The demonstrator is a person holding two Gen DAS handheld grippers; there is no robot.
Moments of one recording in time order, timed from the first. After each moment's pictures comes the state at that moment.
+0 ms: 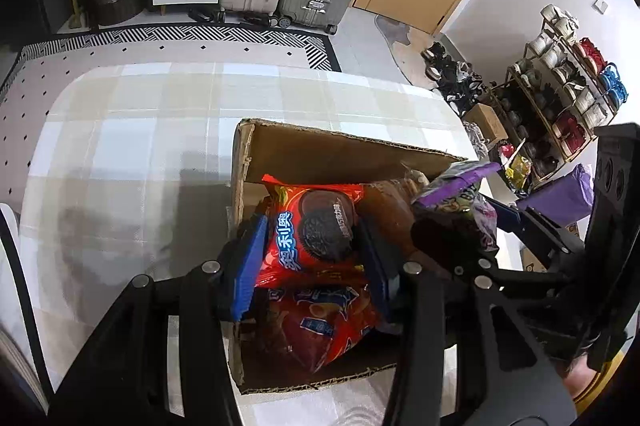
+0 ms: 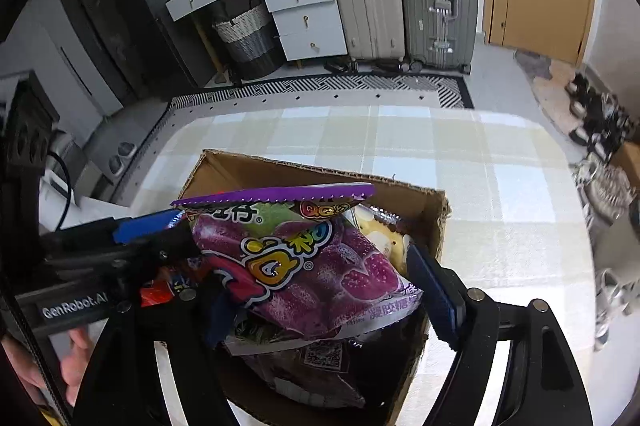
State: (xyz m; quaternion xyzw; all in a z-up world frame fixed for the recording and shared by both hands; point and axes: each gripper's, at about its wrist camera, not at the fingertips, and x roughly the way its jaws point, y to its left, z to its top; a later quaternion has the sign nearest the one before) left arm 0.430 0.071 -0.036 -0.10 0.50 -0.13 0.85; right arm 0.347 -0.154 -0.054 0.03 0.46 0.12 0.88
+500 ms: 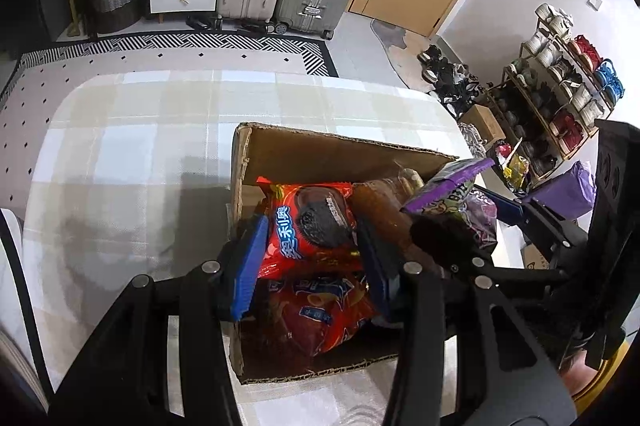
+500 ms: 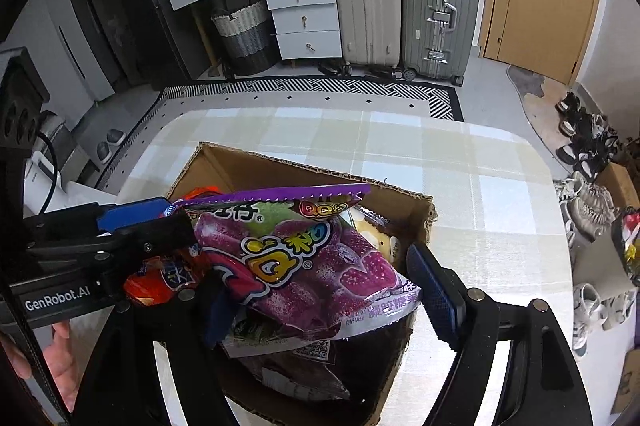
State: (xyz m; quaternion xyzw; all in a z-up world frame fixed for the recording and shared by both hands) left arm 0.419 0.070 -0.026 -0.10 0.49 -0.14 0.86; right arm 0.342 -0.154 -0.048 -0.01 0.46 0.11 0.88
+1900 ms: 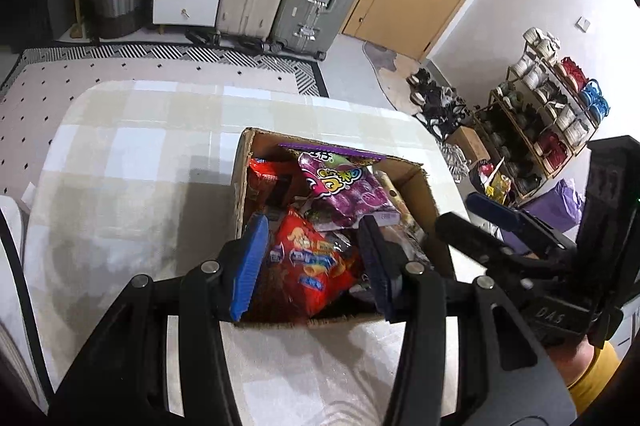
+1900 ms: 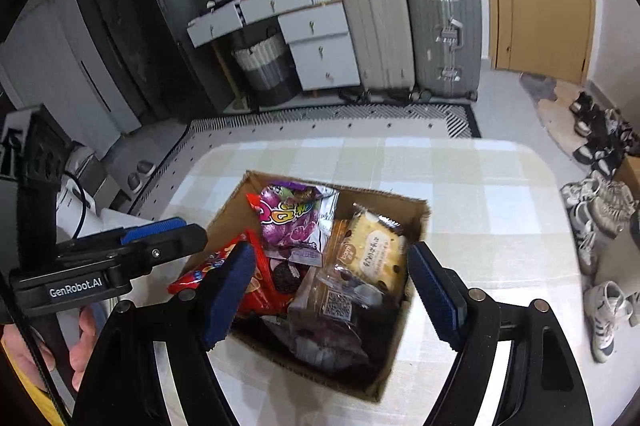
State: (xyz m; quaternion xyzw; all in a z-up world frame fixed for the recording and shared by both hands) left arm 0.375 0.087 0.012 -0.13 0.45 -0.14 0.87; right arm 0.305 -0.177 -0.006 0.05 0.41 0.15 0.90
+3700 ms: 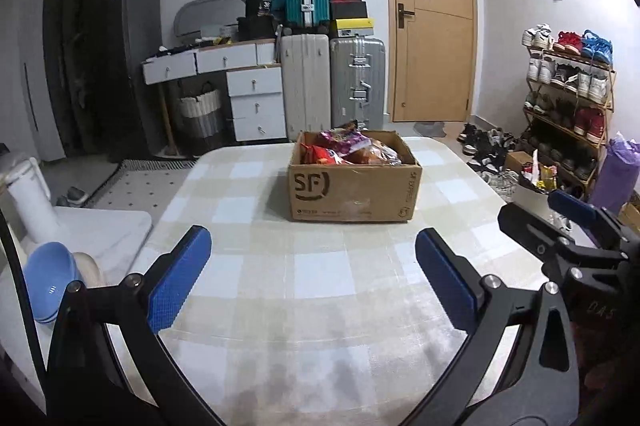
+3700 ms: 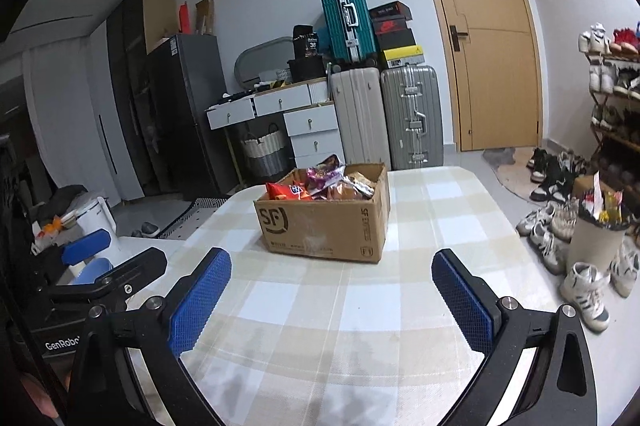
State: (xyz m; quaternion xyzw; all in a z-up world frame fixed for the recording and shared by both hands) left arm -0.036 0.038 0.032 0.02 0.24 -0.01 0.97; right arm -0.034 -0.196 -0.013 0.07 0.21 0.10 0.97
